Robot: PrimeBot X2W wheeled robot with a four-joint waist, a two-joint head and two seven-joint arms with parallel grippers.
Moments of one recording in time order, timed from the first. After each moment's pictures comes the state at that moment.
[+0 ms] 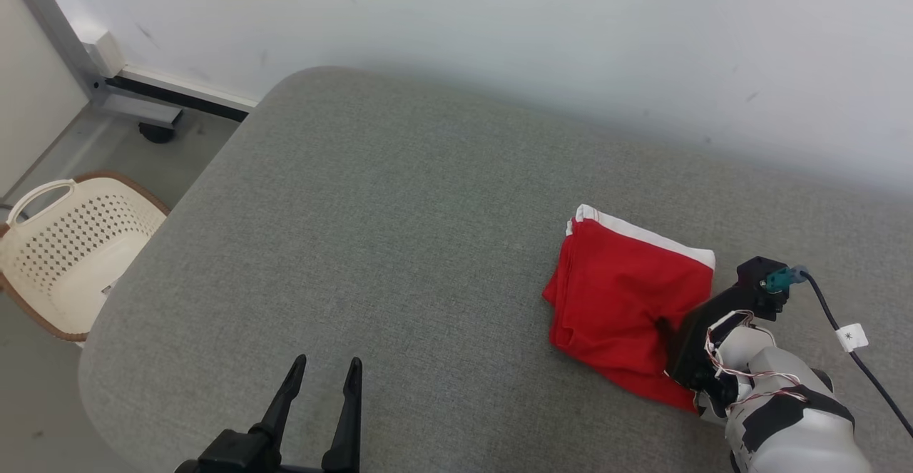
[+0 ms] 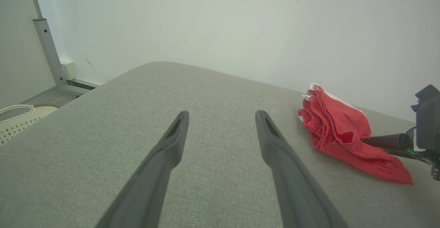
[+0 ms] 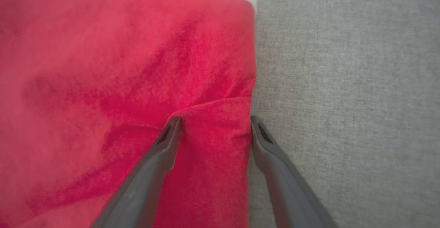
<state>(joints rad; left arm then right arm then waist) -0.07 0.24 -0.43 0.10 -0.48 0.11 -0.25 -0.75 -0.06 -0.34 1.25 0.04 0.13 0.26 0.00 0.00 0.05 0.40</state>
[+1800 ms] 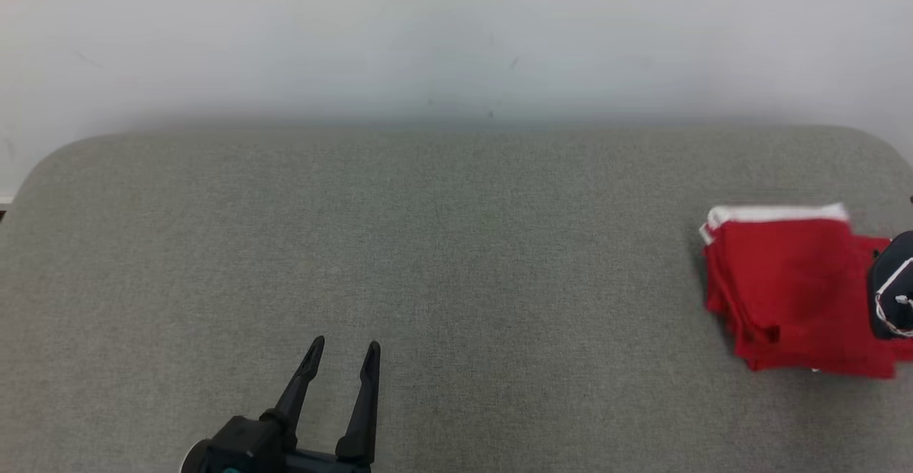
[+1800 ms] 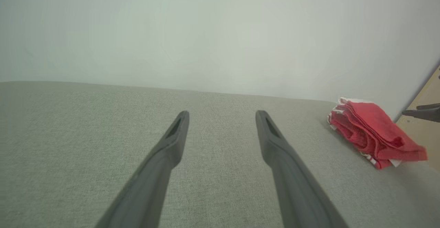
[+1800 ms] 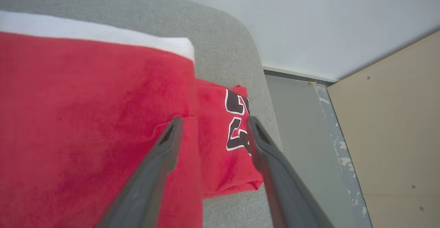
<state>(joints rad) -0.09 0.20 -0.43 0.08 -0.45 0.05 -0.24 -0.85 -0.49 0.04 1.25 -0.08 0.13 0.19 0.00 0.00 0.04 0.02</state>
